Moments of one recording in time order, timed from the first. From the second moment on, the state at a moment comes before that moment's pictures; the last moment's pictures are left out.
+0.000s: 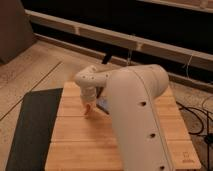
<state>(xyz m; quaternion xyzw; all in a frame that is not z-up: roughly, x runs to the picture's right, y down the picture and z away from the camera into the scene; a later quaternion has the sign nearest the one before) -0.101 0.075 0.893 -0.22 0.22 0.72 0.62</state>
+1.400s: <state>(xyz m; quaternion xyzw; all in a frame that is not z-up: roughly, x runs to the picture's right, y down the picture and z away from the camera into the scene) -0.027 0.096 0.873 -0.18 0.29 0.75 0.56</state>
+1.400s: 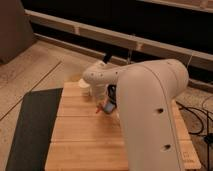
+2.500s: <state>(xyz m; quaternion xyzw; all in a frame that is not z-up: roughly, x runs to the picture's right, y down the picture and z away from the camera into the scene) -0.002 0.094 0.890 -0.19 0.29 0.76 0.55</state>
